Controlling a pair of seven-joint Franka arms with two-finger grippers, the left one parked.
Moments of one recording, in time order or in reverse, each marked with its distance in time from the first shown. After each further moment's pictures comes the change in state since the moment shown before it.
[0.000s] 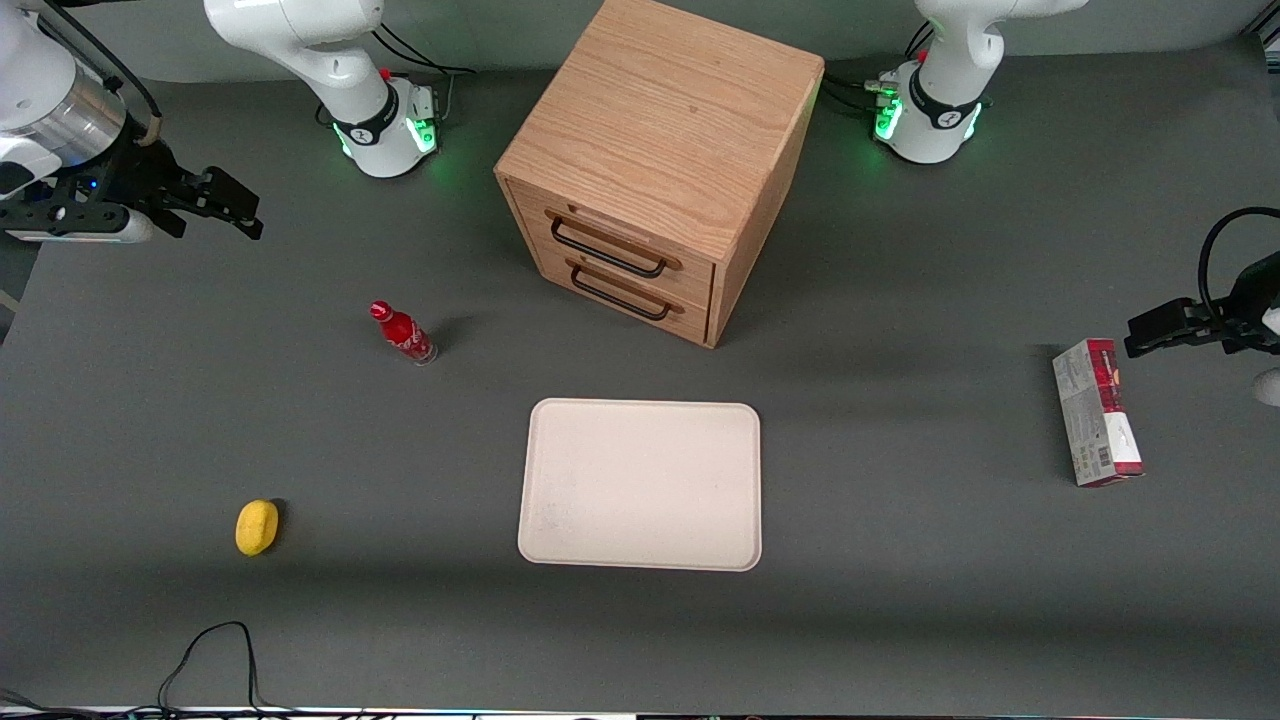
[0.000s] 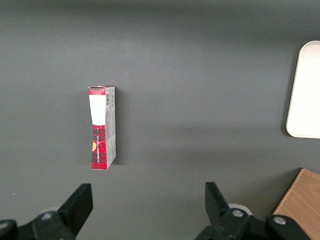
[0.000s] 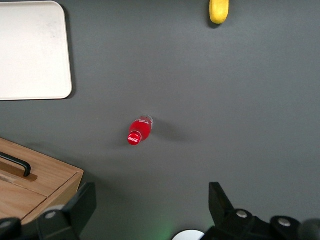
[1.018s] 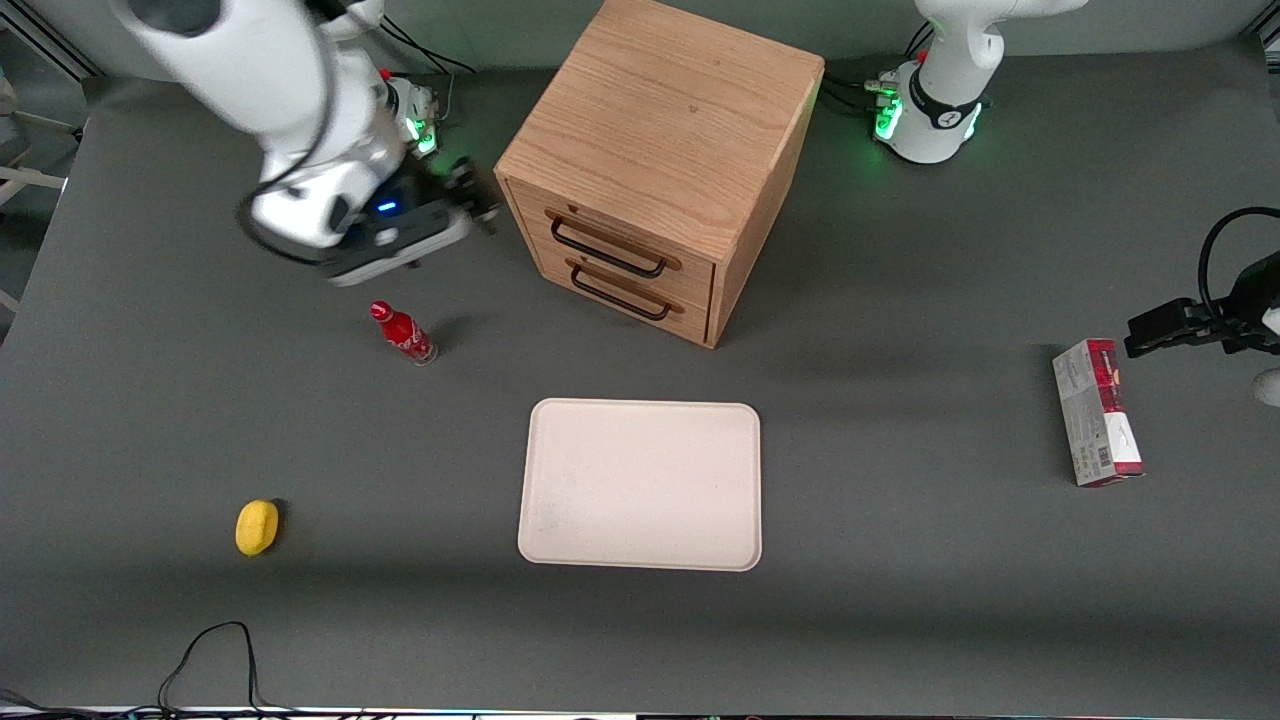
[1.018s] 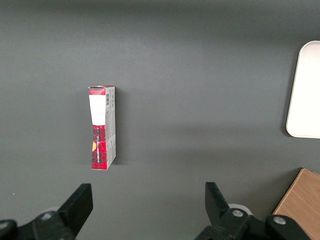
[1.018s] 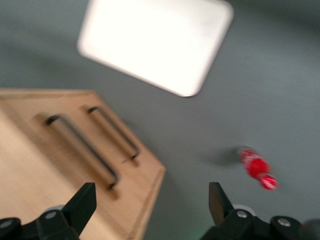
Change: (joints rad) arm 0.016 0.407 0.501 0.436 0.094 -0.026 -0.005
